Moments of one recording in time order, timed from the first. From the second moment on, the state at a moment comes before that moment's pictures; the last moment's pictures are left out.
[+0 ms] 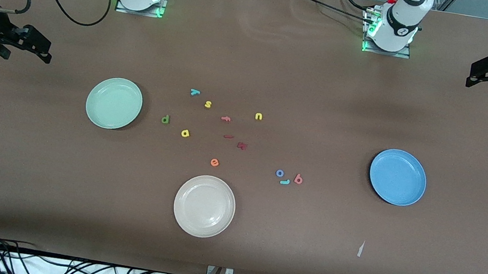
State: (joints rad) left arm 0.02 0.01 -0.06 -1.45 0.00 1.30 0.08; right arm 0.03 -0.01 0.02 -1.66 0.01 1.68 0.00
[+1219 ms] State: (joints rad) left arm 0.02 0.01 -0.06 -1.45 0.00 1.30 0.08; right arm 0.04 0.02 0.02 -1.68 0.00 1.66 0.00
